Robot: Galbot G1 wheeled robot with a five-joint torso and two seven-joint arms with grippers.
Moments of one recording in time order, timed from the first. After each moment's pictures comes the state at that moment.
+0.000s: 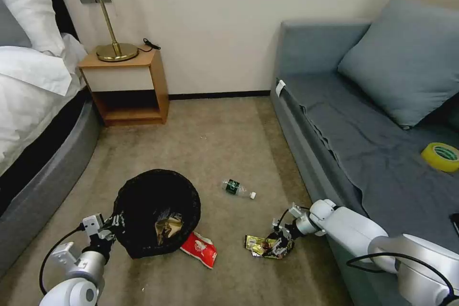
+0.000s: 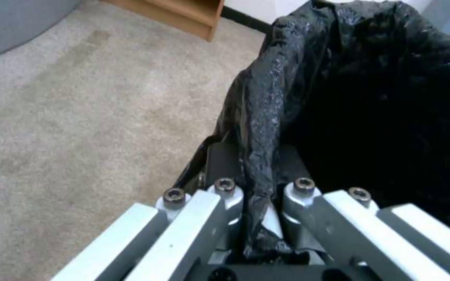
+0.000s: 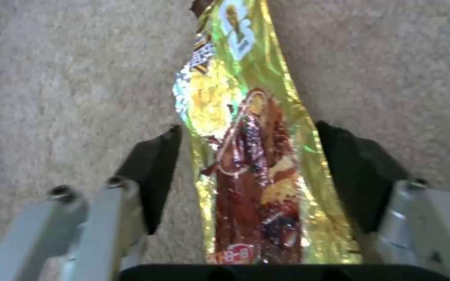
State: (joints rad) left arm 1.53 -1.45 -0.89 -1.89 -0.53 0.27 0.18; right arm -0.38 1.14 -0.76 0.52 0.53 -0.09 -1.06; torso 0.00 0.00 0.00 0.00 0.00
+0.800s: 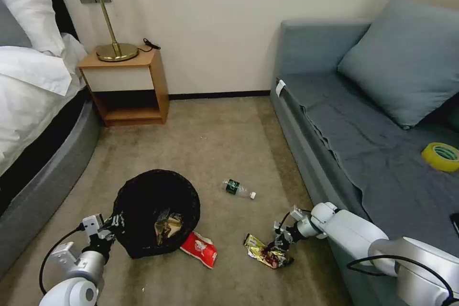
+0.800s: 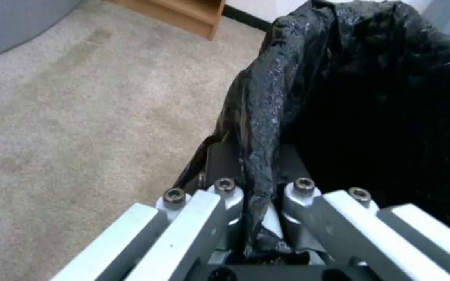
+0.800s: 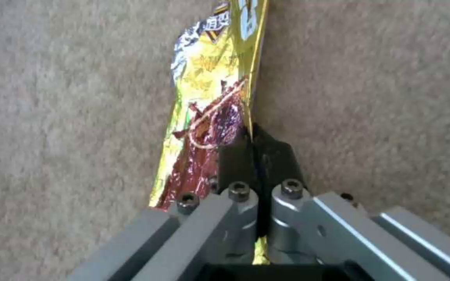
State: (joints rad) left arm 1.53 -1.44 -0.89 -1.88 -0.53 0.27 0.18; right arm -0.40 1.14 -0.73 0.51 0.50 -0.07 -1.06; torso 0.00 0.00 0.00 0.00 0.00
